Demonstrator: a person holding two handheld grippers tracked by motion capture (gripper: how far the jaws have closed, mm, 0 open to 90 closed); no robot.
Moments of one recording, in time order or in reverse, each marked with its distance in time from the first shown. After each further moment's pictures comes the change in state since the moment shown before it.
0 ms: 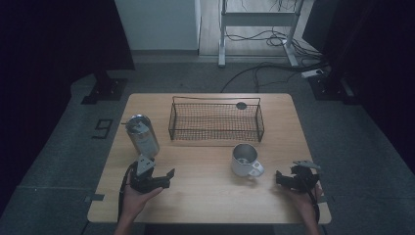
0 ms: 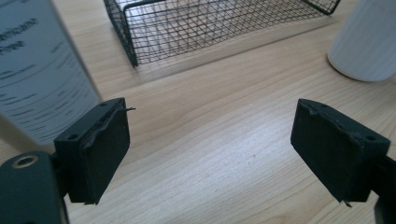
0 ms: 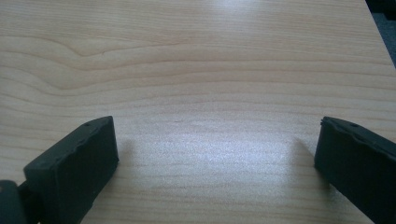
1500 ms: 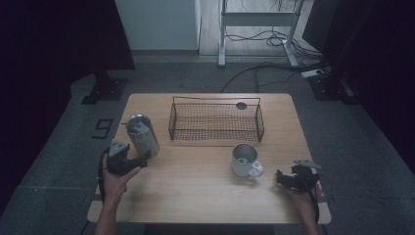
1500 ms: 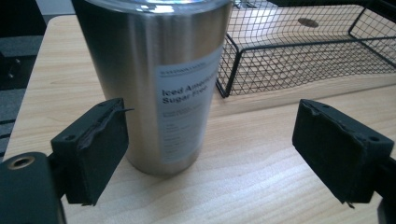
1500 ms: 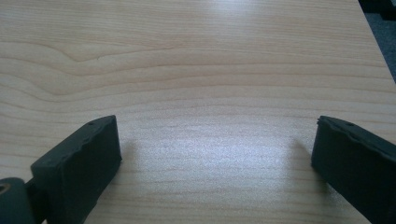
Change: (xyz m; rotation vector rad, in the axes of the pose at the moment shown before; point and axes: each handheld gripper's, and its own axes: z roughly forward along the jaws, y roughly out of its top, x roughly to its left) left arm 0.081 0.018 -0.006 -0.062 0.126 -0.149; right arm -0.001 0.001 0.001 -0.009 -0.011 0.010
